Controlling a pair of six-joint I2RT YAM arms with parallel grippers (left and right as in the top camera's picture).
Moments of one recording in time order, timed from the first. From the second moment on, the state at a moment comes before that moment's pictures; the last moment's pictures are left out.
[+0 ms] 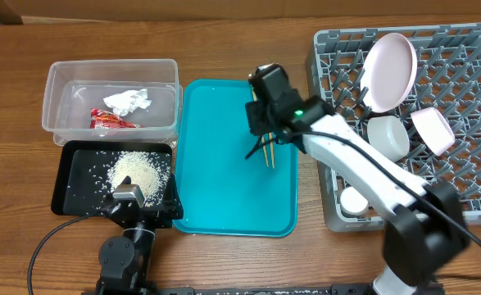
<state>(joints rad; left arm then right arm) -0.12 0.02 0.06 -0.19 -0.06 -0.25 0.59 1.85 1.44 -0.61 0.12 0.33</state>
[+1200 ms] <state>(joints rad) -0.12 0.02 0.06 -0.19 -0.06 -0.25 0.59 2.09 1.43 -0.54 0.02 0.38</state>
